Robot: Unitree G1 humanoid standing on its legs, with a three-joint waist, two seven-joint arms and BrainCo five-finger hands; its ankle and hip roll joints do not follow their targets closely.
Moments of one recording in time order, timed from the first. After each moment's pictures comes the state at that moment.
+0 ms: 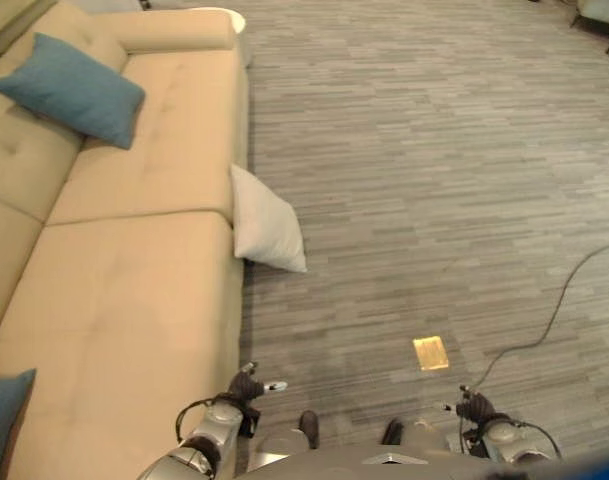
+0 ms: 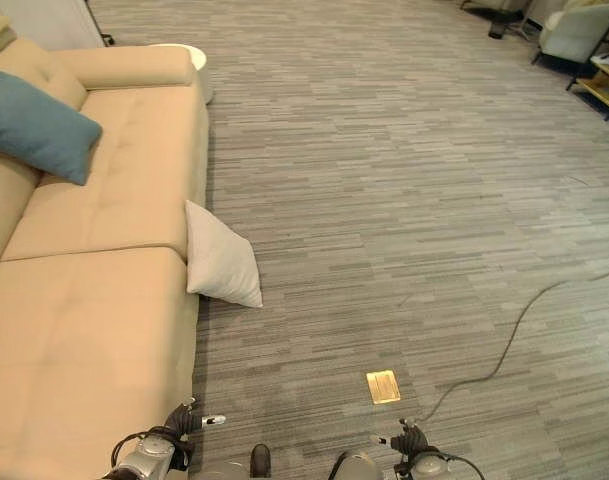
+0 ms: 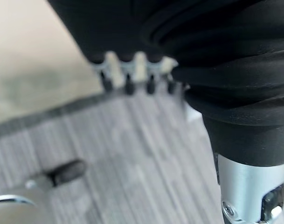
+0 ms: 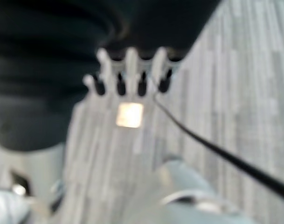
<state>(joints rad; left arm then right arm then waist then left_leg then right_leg) -0.13 0.22 -0.30 1.19 -0.15 -0.12 0.09 -0.08 -0.27 0.26 1.25 0.07 -0.10 -0.10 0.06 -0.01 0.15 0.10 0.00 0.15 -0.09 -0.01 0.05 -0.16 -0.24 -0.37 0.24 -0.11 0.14</state>
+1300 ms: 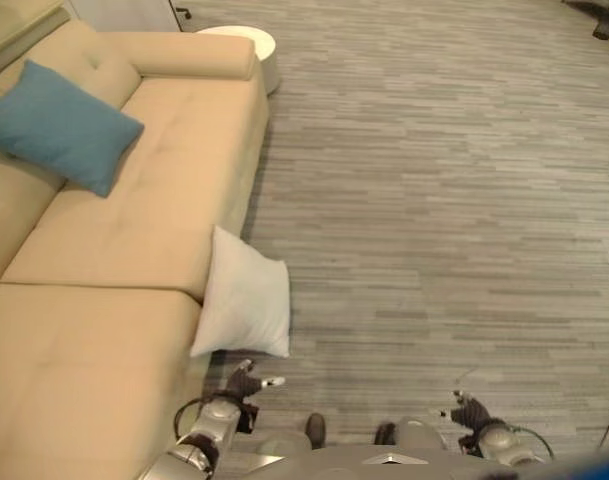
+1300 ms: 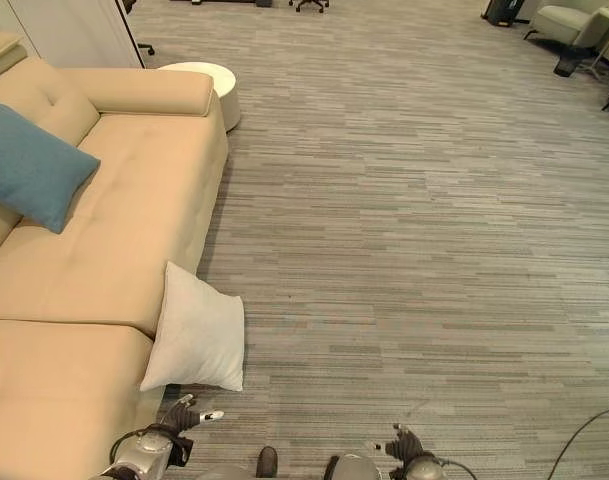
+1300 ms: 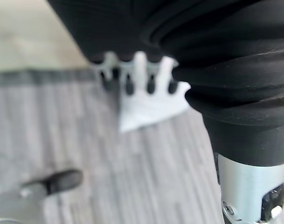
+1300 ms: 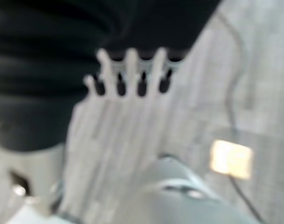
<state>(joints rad) -0.11 0.22 -0.31 1.21 -0.17 -0.12 0.07 -0.08 -0.26 0.28 1.24 0.08 -0.12 -0.09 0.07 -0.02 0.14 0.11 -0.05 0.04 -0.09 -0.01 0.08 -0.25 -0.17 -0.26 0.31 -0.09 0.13</state>
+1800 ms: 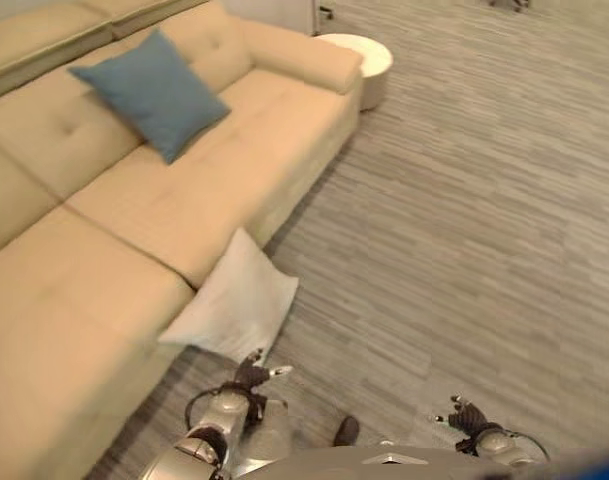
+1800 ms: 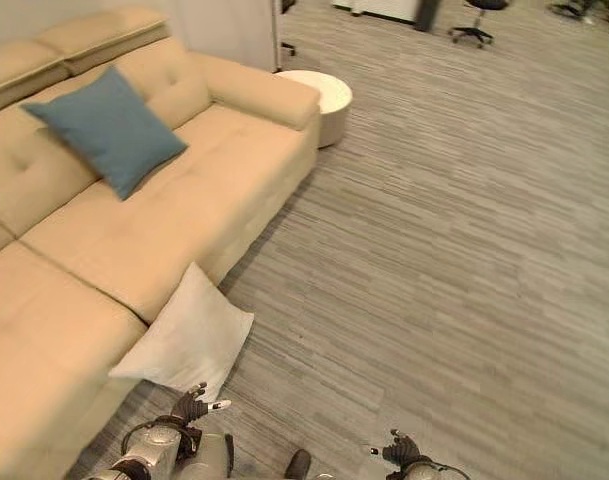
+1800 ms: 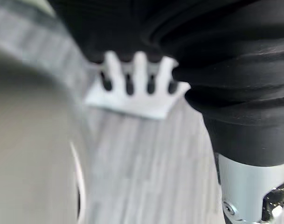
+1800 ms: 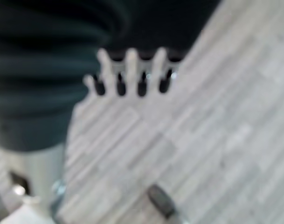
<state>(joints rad) -0.16 0.21 -0.30 1.18 -0.17 -0.13 0.08 -0.09 -0.25 0.28 1.31 0.09 -0.12 -0.09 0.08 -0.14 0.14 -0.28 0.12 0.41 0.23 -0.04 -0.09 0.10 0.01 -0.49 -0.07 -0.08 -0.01</state>
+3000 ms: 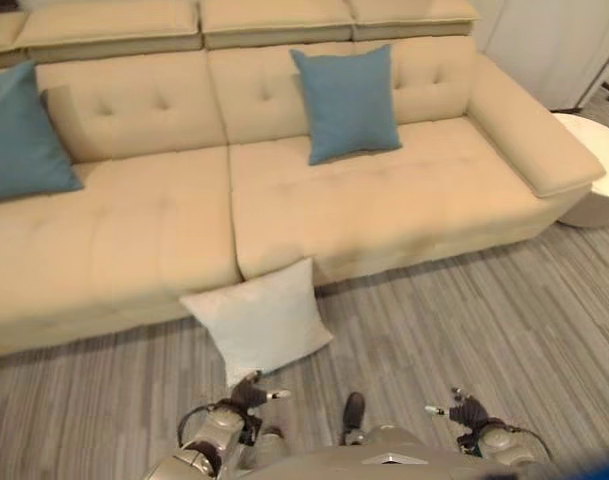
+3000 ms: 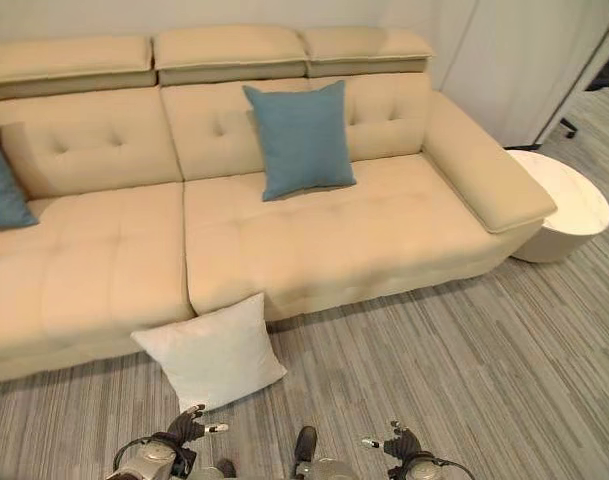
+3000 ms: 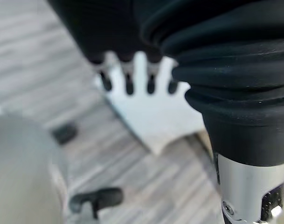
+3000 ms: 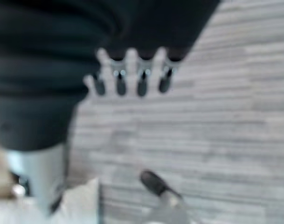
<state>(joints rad) -0.12 0.21 -0.32 1.24 -0.13 -0.12 0.05 -0.03 -0.25 0.28 1.24 0.10 -0.12 -0.08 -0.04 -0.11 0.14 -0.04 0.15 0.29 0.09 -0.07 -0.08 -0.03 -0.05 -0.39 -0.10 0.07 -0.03</state>
